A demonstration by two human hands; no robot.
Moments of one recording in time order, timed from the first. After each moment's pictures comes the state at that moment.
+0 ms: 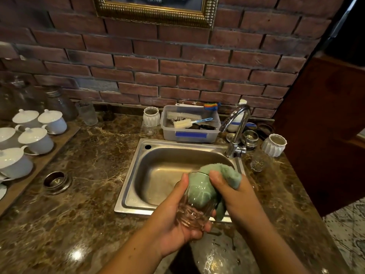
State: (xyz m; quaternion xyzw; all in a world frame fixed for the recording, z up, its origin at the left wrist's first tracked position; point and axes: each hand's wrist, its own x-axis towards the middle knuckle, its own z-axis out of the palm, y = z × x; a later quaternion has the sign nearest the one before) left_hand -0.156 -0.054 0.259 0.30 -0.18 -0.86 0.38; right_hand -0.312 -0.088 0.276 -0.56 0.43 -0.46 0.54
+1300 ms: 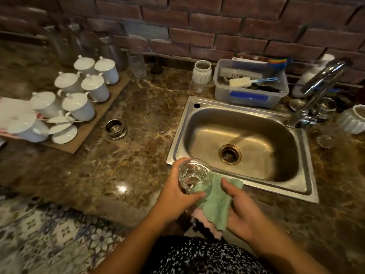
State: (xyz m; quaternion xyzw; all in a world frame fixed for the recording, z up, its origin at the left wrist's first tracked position) left_hand -0.042 0.006 0.131 0.61 -0.46 -0.44 0.47; right_hand -0.212 -0.035 0.172 -0.04 0.43 -0.26 0.86
